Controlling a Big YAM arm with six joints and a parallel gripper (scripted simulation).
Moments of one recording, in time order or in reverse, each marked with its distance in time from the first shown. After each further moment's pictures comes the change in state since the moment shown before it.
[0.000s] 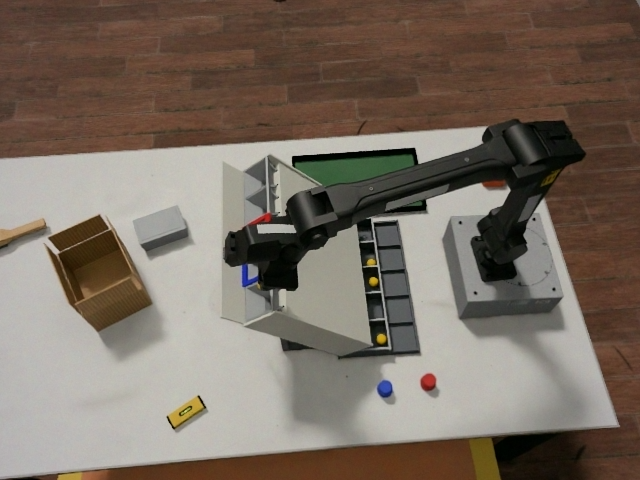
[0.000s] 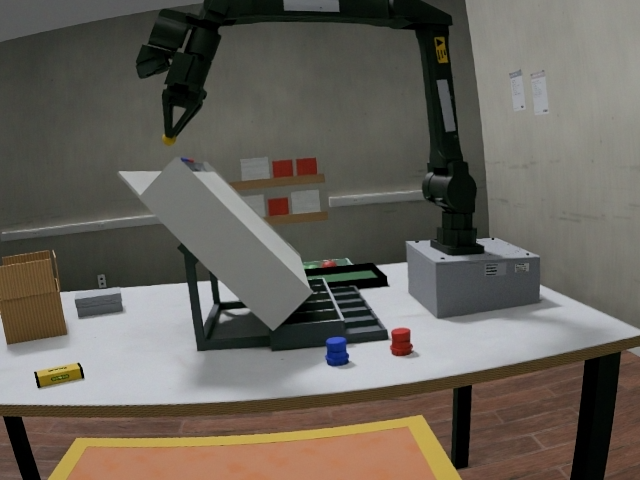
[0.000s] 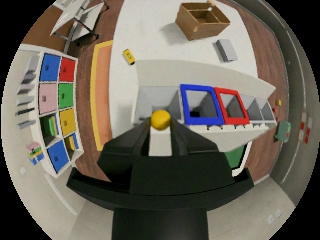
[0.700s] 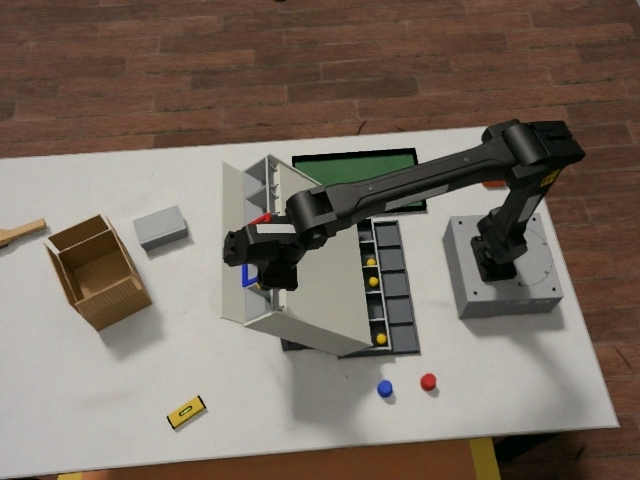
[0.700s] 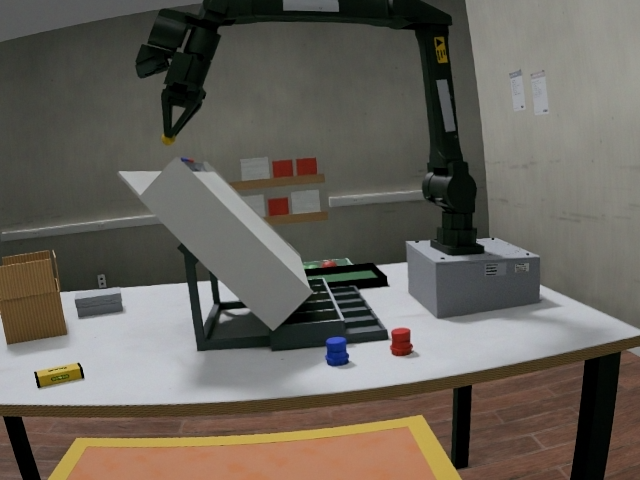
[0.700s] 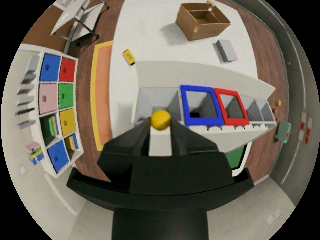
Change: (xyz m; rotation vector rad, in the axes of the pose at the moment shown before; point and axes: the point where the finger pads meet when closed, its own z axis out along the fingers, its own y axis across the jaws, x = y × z) arm -0.002 0.000 0.000 0.000 -0.002 -0.001
